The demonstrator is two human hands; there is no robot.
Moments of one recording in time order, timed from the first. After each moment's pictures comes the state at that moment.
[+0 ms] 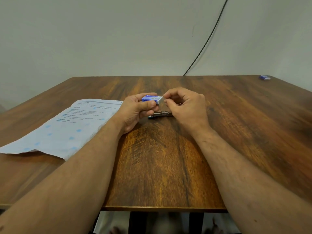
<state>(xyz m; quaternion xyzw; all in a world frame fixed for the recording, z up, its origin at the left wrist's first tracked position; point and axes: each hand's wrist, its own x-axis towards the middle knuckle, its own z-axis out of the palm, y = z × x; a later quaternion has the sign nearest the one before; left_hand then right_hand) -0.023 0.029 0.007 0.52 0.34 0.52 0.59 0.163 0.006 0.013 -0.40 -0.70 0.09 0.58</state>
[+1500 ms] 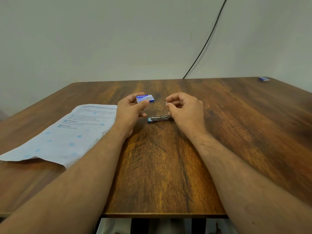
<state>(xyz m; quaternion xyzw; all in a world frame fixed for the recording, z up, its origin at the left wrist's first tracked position) -0.017 0.042 -0.002 0.51 0.45 0.62 0.38 0.161 0.017 0.007 -0.47 -0.65 0.15 0.58</state>
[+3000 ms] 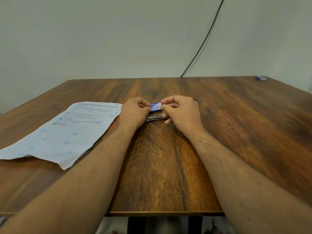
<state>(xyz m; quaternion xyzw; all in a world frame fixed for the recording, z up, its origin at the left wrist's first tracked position) 0.001 0.048 -0.004 0.60 0.62 0.46 0.19 0.162 0.017 0.005 -0.48 -0.63 0.29 0.54</state>
